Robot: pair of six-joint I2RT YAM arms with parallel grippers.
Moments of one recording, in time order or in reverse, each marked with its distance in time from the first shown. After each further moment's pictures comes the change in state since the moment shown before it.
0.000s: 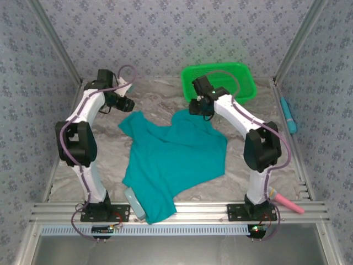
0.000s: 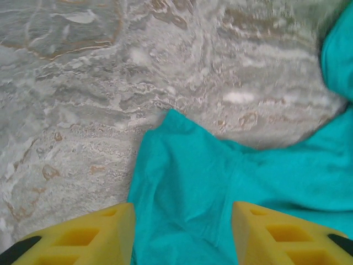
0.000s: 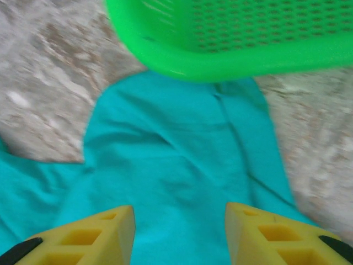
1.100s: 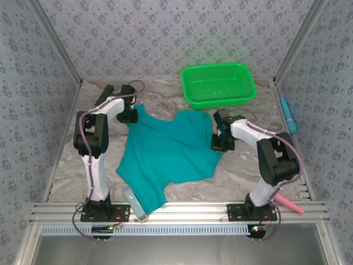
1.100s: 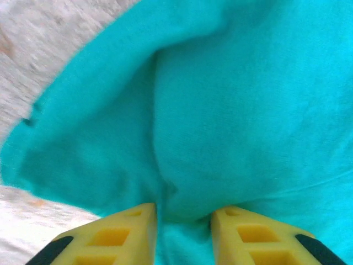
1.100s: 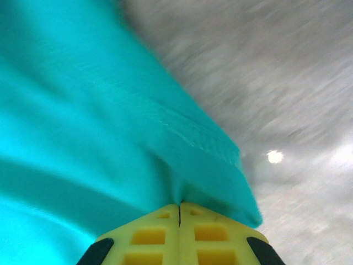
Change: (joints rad) left arm -0.128 0.222 -0.048 0.056 -0.468 -0.460; right arm -0.099 -0.262 -0.624 0.011 -0.204 0.039
